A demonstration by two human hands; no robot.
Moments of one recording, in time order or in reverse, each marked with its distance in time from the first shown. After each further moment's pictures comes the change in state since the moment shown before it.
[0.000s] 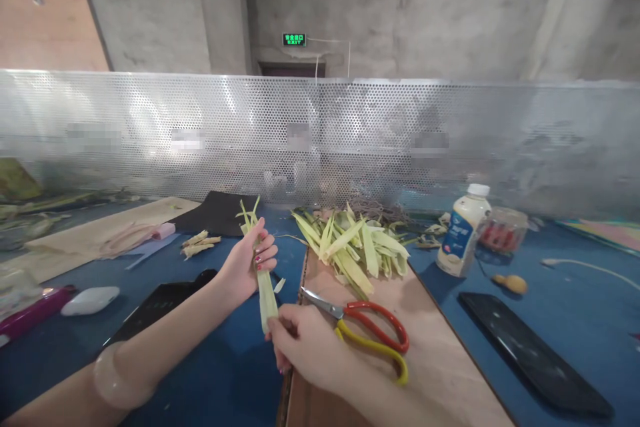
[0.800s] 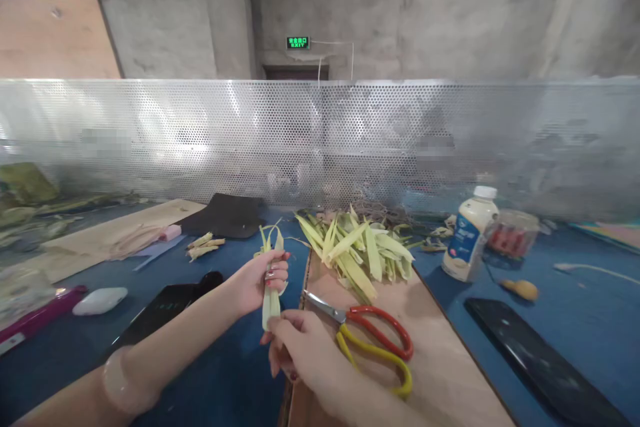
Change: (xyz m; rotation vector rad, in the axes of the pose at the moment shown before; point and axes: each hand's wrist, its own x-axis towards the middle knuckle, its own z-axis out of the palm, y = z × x) left_hand 0.006 -0.014 -0.008 0.128 0.103 -0.386; right_hand 0.001 -0.006 0.012 0.506 0.020 0.159
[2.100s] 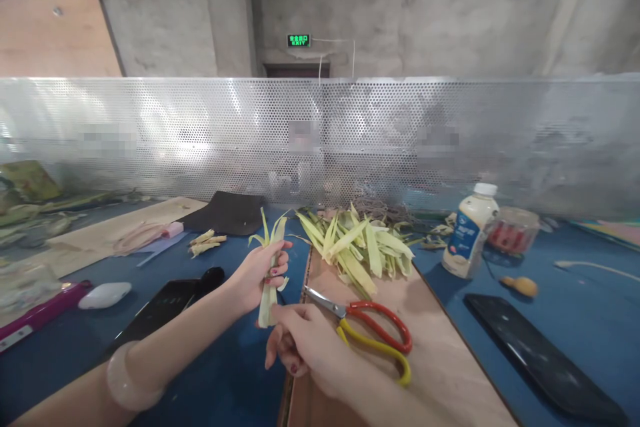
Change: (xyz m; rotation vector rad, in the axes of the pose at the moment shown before) left_hand -0.010 -0.003 0.009 0.174 0.077 0.258; right_hand -0.002 -0.001 -0.006 0.077 -0.083 0.012
